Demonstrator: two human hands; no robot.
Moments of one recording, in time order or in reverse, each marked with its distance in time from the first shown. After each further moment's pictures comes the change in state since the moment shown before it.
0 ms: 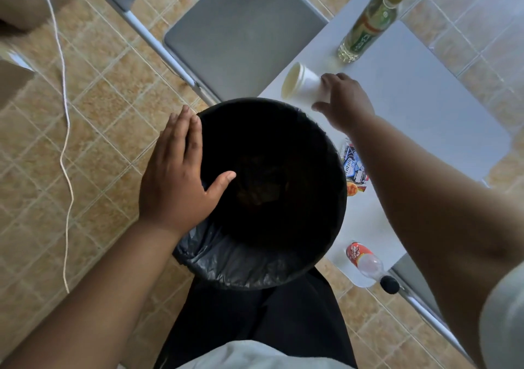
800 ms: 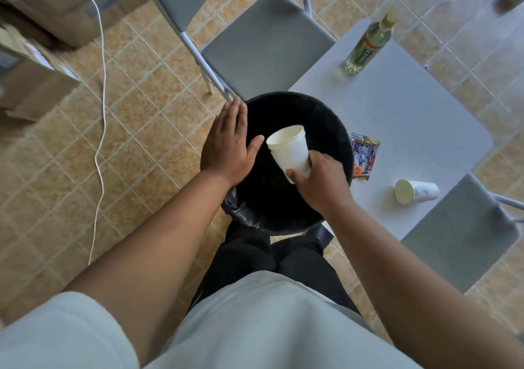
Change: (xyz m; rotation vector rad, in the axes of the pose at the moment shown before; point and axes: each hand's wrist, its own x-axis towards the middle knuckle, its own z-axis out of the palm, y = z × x) left_hand 0.000 0.000 -0.011 -0.080 -0.088 -0.016; right_hand -0.213 -0.130 -0.007 0.233 -0.068 0.182
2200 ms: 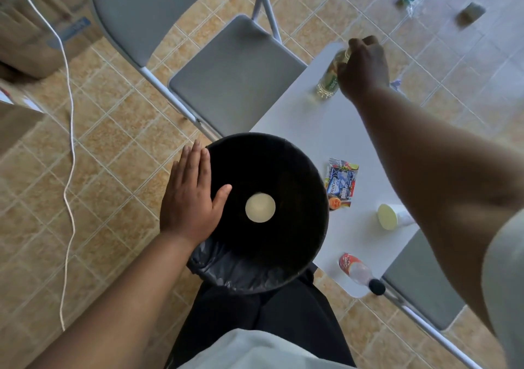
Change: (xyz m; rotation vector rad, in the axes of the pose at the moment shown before) left_hand -0.004 0.001 0.005 0.078 -0.012 -0.023; right_hand 0.238 0.037 -0.154 -0.214 0.464 -0.024
